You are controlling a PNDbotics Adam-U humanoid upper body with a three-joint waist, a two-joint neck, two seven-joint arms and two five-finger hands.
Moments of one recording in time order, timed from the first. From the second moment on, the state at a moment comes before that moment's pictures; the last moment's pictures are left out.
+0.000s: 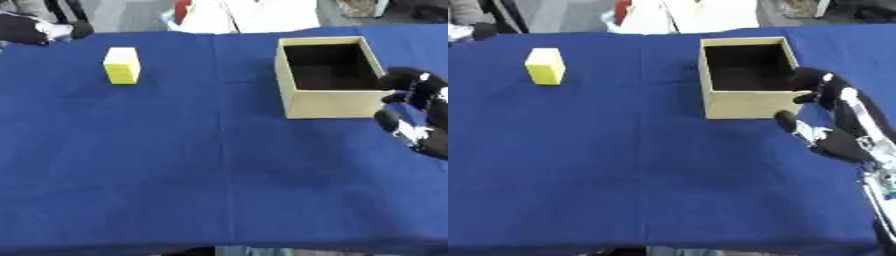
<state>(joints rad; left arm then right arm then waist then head) -0.63 0.89 -0.05 -1.34 -0.35 -0.23 -0.24 -0.36 -0.40 0.17 -1.63 0.06 -0.21 0.14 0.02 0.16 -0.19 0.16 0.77</state>
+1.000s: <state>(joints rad) -0.94 0.65 -0.02 -0.74 -1.05 -0.31 -0.27 -0.36 -0.40 0.18 -1.62 0.05 -0.21 0.16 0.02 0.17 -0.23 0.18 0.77</state>
